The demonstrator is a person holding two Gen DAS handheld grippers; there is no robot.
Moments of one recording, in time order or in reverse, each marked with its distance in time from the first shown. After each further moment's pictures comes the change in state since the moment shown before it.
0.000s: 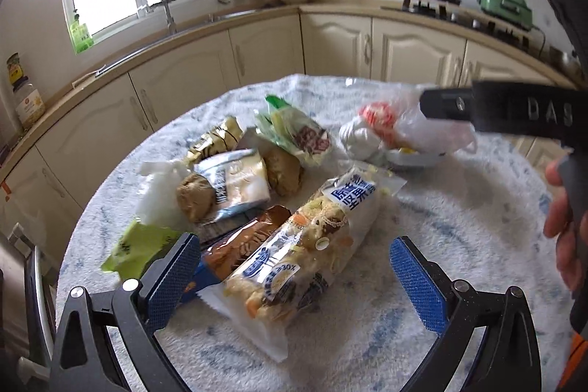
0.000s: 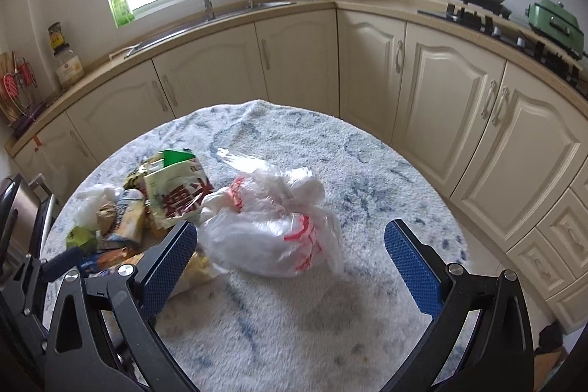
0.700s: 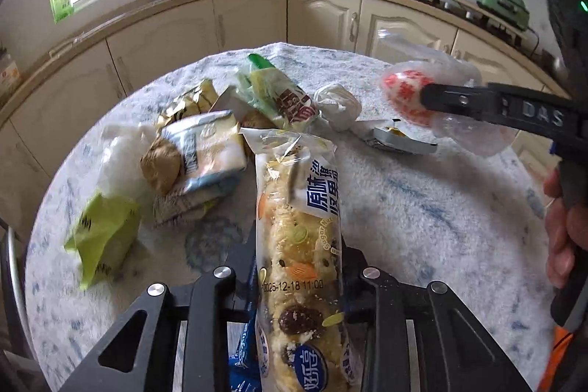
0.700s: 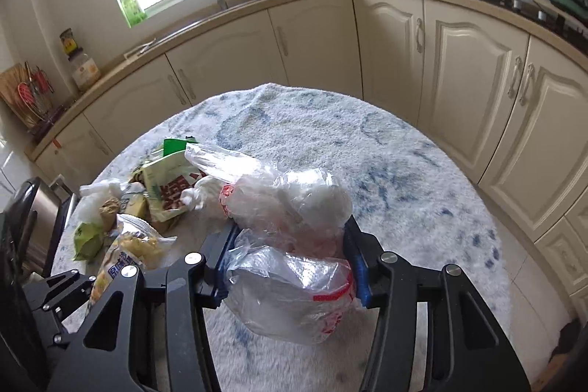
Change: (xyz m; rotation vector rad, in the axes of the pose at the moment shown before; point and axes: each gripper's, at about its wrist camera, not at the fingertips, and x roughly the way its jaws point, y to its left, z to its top) left arm 0.050 0.017 0.039 -0.069 0.094 -0.132; right arm -0.008 -0.019 -0.016 0.032 0.014 0.127
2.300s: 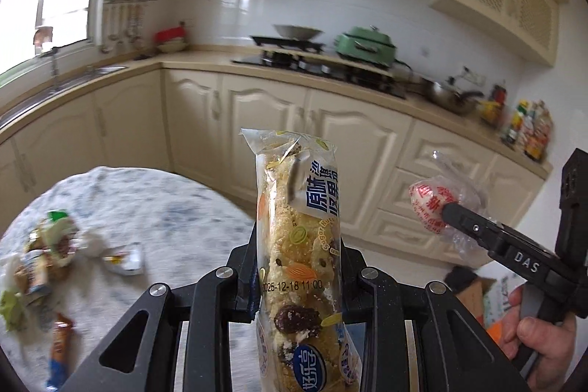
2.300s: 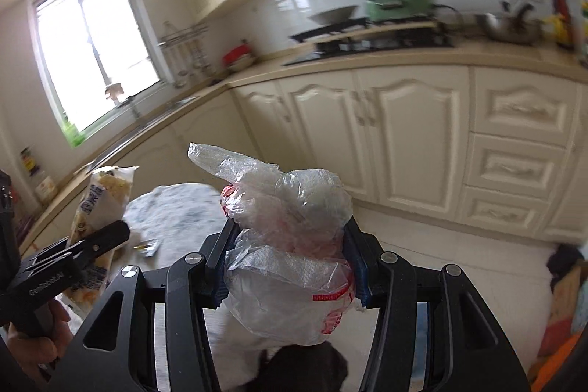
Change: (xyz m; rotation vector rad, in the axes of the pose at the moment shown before) left arm -0.037 -0.218 0.037 0.194 -0.239 -0.344; right arm -0.243 -0.194 -0.100 0.350 -0.335 -0.284
